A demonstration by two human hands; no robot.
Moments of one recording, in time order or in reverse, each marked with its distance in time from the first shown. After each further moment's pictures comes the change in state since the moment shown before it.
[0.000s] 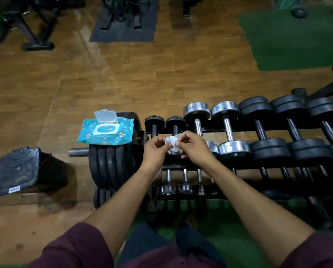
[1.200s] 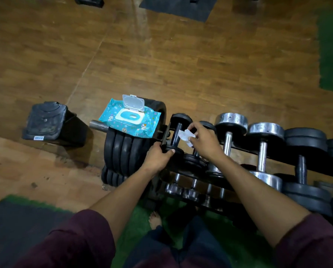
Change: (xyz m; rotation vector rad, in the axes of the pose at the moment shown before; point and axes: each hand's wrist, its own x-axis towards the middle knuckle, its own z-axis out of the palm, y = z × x) left_hand 0.053 -0.035 -0.055 0.590 0.127 -0.264; right_hand 0.122 0.003 0.027 -0.647 -0.219 -0.251
